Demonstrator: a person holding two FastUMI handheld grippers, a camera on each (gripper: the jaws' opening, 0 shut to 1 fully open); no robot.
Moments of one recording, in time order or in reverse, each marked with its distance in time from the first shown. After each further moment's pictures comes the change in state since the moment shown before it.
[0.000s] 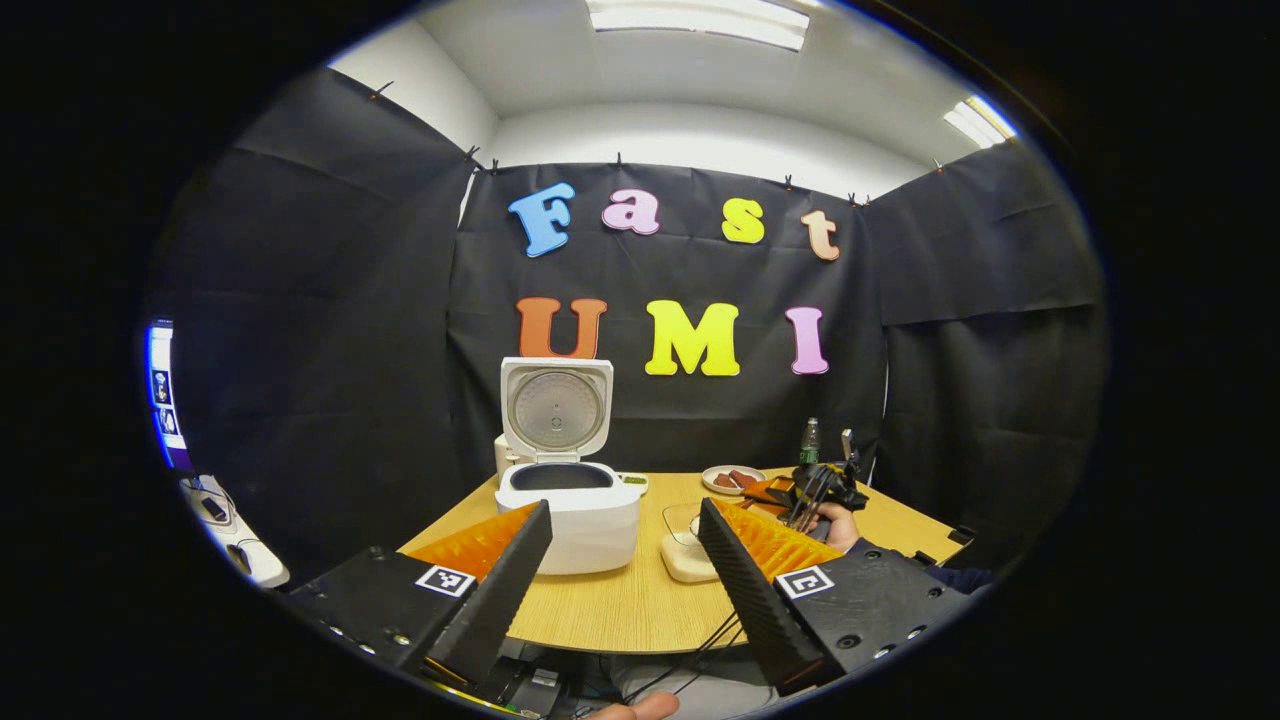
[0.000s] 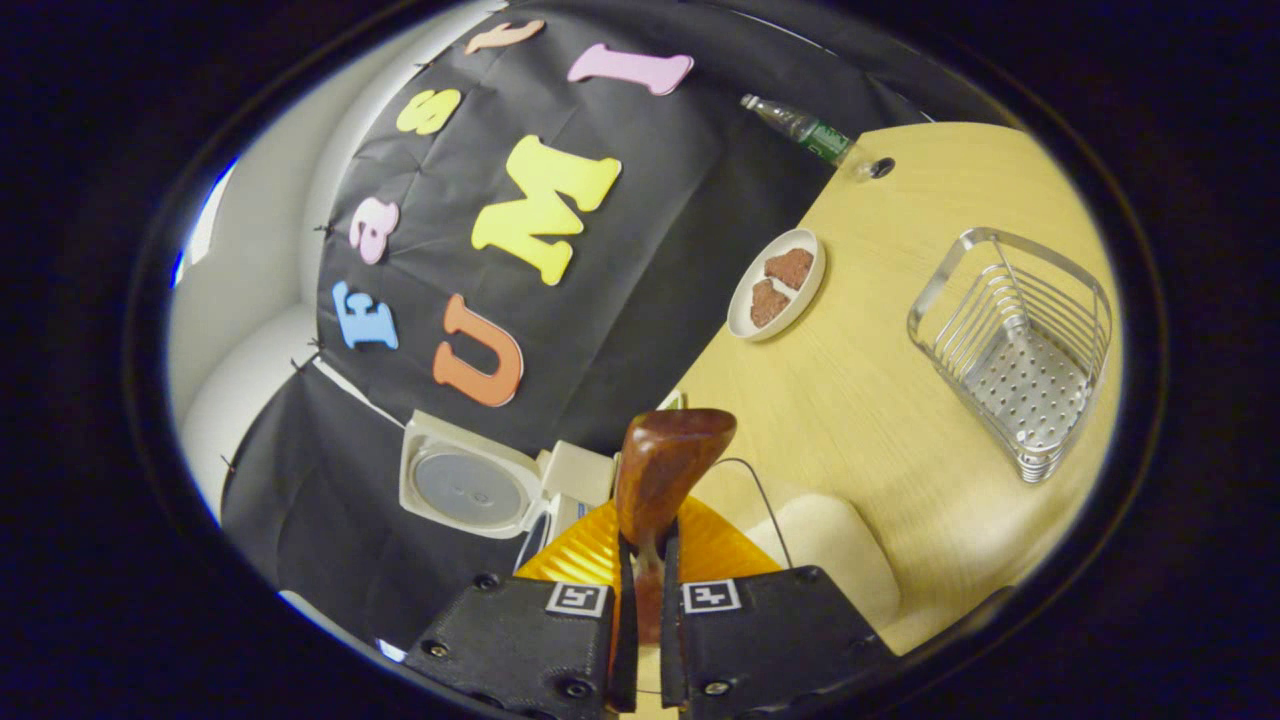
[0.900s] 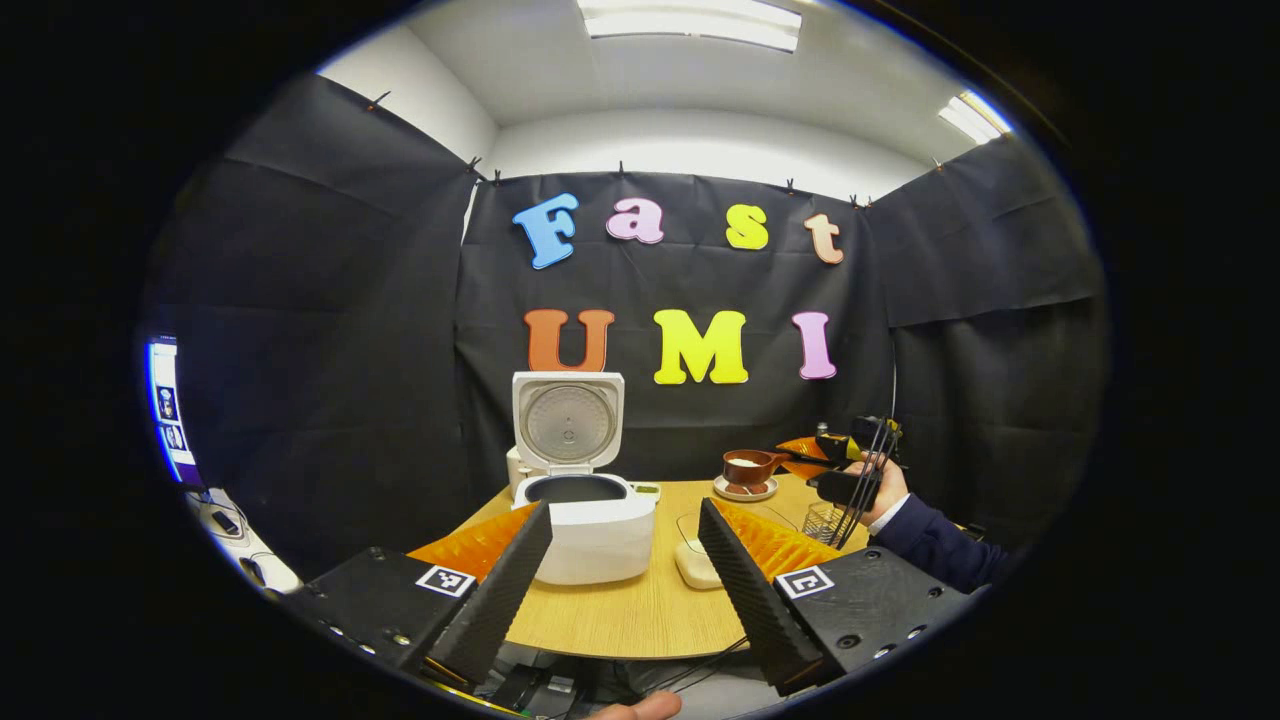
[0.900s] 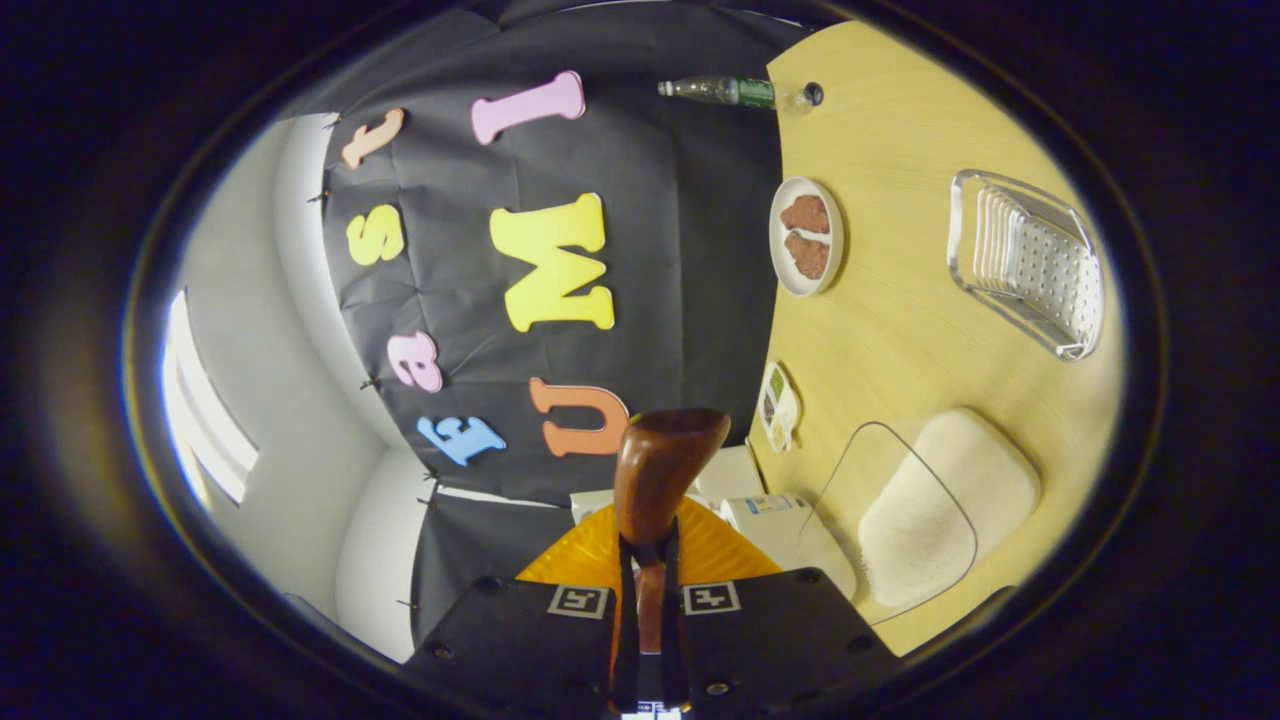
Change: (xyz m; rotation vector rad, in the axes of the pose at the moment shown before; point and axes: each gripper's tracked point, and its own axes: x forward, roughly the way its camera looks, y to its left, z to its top) left arm -0.003 0.020 0.021 0.021 -0.032 0.025; right arm -0.010 0.099 0.051 0.413 0.047 0.197
